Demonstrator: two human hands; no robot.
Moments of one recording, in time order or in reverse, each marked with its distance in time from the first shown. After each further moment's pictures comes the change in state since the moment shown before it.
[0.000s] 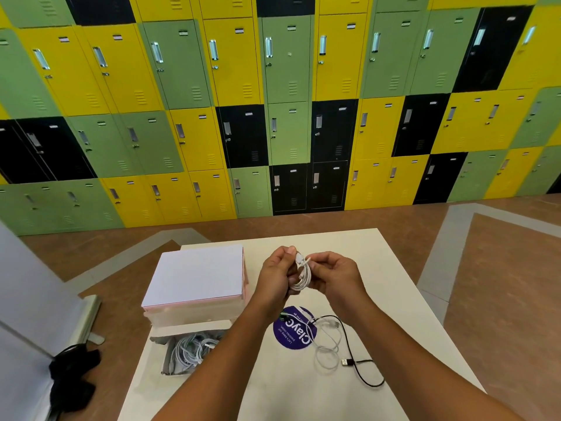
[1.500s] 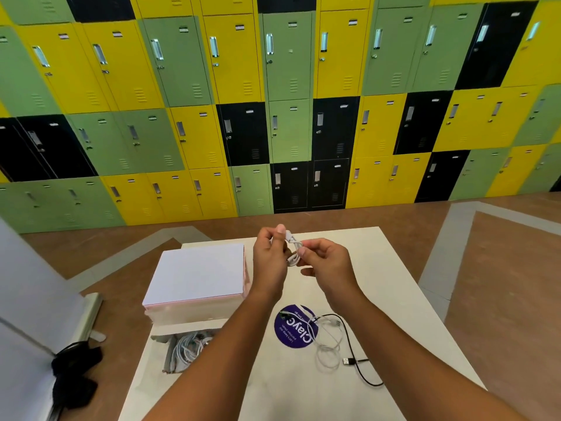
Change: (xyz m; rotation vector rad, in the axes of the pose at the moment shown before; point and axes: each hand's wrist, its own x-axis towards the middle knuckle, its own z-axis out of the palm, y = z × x) left_hand 0.027 0.013 0.006 0.061 0.335 0.199; right_hand 0.002 -0.015 0.024 -0.231 0.050 -0.128
